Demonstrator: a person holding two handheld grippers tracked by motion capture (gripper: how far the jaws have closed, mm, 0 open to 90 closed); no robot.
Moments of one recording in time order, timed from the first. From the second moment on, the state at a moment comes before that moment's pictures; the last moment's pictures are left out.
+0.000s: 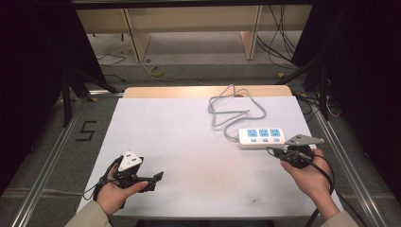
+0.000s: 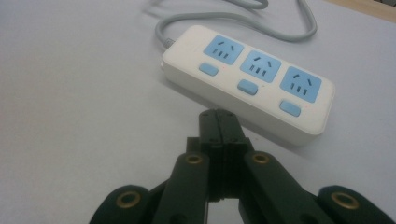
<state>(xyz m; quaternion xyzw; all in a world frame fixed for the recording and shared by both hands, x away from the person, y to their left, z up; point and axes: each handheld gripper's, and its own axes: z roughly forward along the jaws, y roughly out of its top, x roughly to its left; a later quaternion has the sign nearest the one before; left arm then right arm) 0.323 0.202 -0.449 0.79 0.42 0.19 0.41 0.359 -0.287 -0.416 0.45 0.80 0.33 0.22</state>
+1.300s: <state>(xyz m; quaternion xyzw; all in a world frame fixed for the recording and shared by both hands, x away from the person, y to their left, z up) 0.326 0.204 -0.448 0.78 0.43 0.20 0.42 0.391 -0.299 -0.409 0.49 0.78 0.32 0.21</state>
